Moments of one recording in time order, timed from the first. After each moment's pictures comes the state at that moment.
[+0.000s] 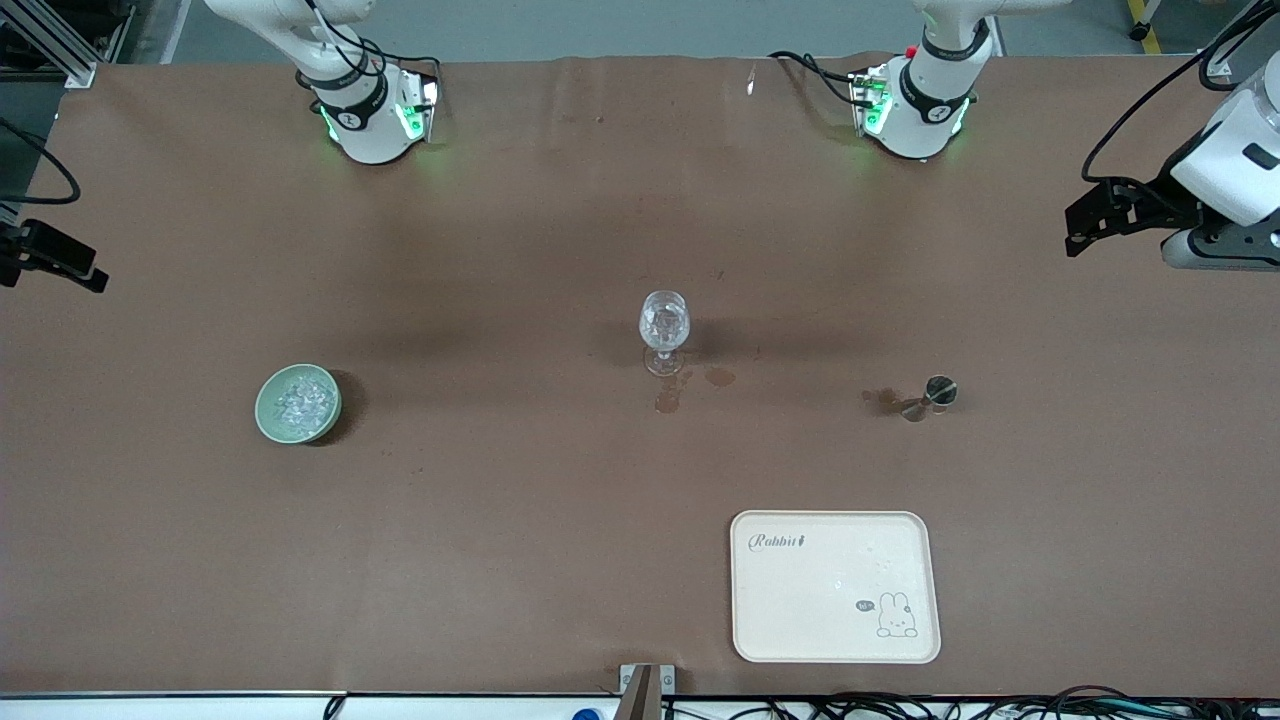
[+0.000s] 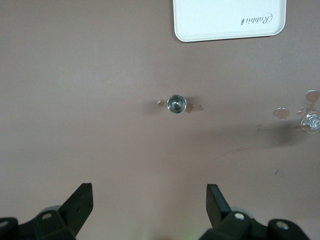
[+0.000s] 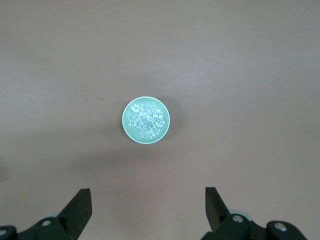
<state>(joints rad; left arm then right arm) 0.02 -0.03 -0.14 -1.58 0.03 1.53 -0.02 -0.03 0.01 -0.10 -1.56 0.00 1.56 -0.04</state>
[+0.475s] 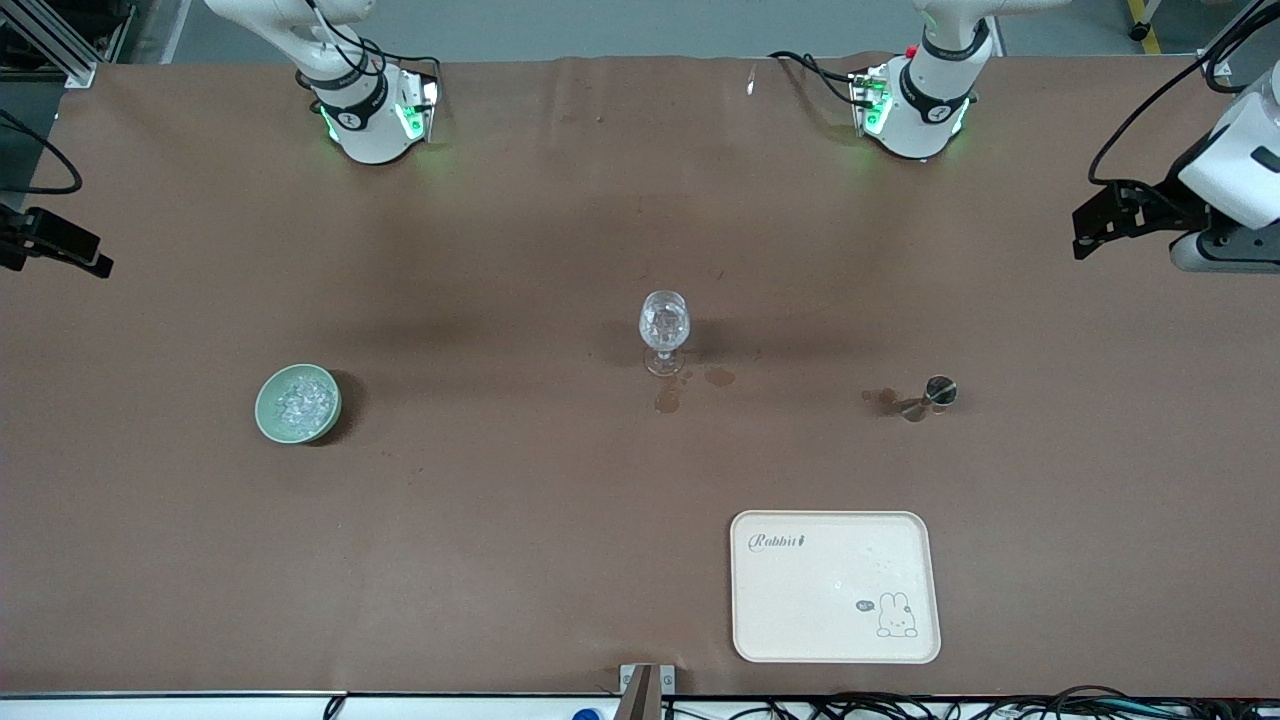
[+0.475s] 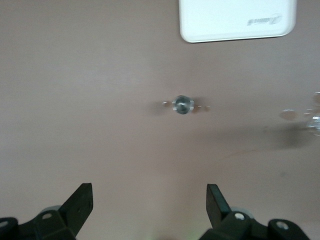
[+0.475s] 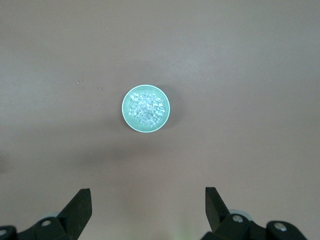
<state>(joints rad) 0.02 -0.01 -0.13 -1.57 0.08 1.53 -0.02 -0.03 0.00 -0.09 -1.56 0.00 1.52 -0.02</state>
